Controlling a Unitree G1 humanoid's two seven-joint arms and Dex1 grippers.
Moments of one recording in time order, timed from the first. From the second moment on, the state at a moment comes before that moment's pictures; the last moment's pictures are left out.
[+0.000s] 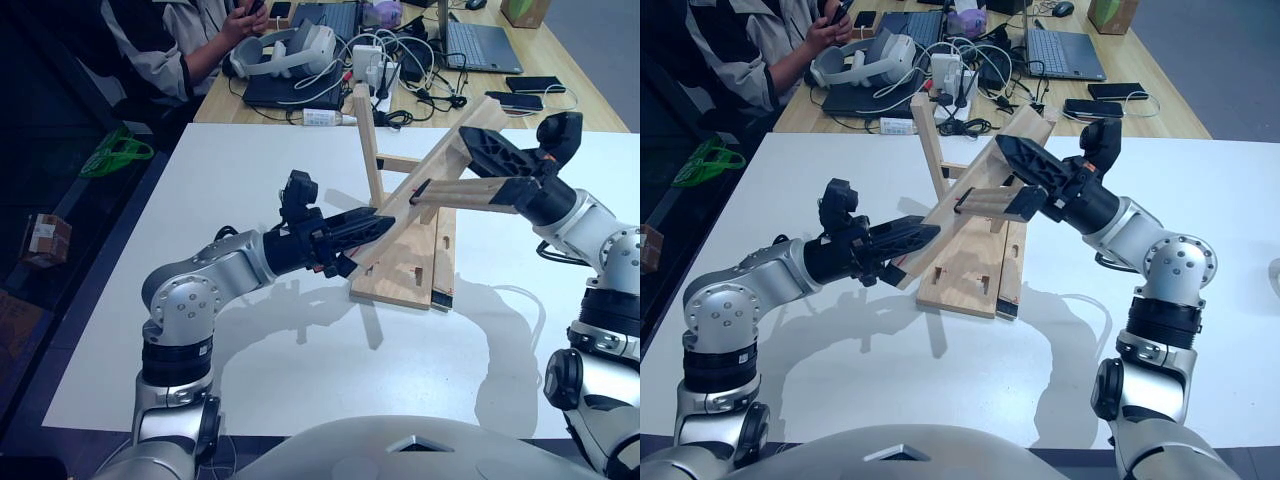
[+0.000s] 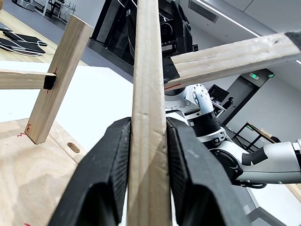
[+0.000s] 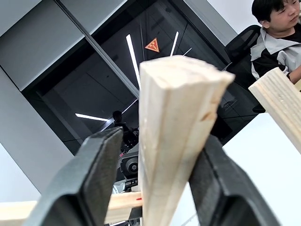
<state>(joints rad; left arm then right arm) -0.26 0.38 0.06 -0.40 -1.10 0.99 -0.59 -0.47 -0.39 -0.35 0.04 1.32 1.10 0.70</state>
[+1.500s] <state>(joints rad) -0.08 0.31 0.19 -0.45 -0.99 0.76 -0.39 -0.17 -0.42 -0.44 -0.19 1.15 0.98 0.21</state>
